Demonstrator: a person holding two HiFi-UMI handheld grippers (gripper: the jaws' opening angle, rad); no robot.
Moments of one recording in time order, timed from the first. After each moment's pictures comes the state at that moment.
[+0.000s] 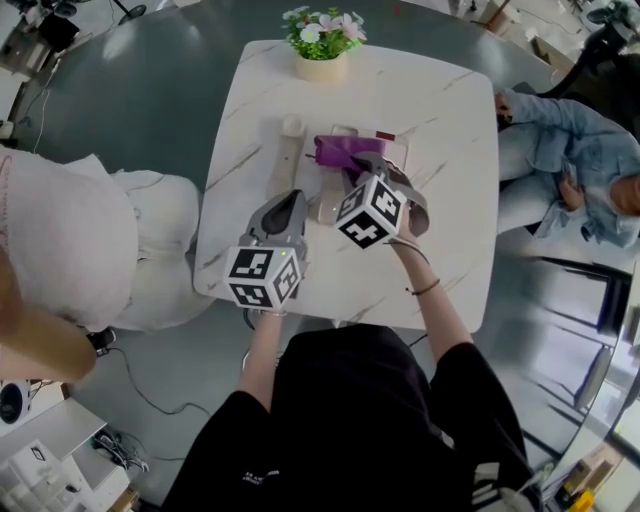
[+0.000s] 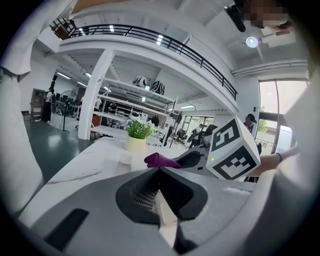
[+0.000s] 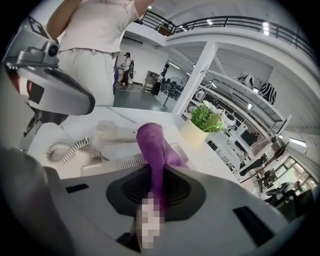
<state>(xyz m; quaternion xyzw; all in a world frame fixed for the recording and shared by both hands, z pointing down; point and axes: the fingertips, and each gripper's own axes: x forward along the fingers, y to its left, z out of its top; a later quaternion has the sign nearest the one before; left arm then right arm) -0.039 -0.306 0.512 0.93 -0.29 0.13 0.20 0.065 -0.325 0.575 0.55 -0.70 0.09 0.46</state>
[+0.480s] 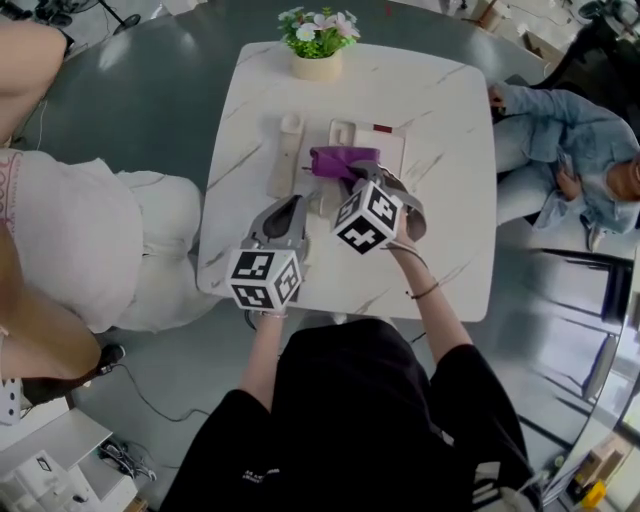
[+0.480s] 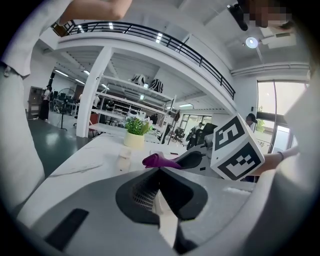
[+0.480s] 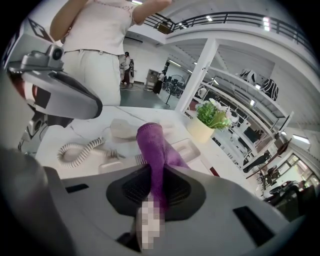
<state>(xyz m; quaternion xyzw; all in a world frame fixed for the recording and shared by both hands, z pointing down) -0.051 -0.289 0.519 0.93 -0.28 0.13 0.20 0.042 -0.299 0.582 0.53 -0.70 0.11 0.46</state>
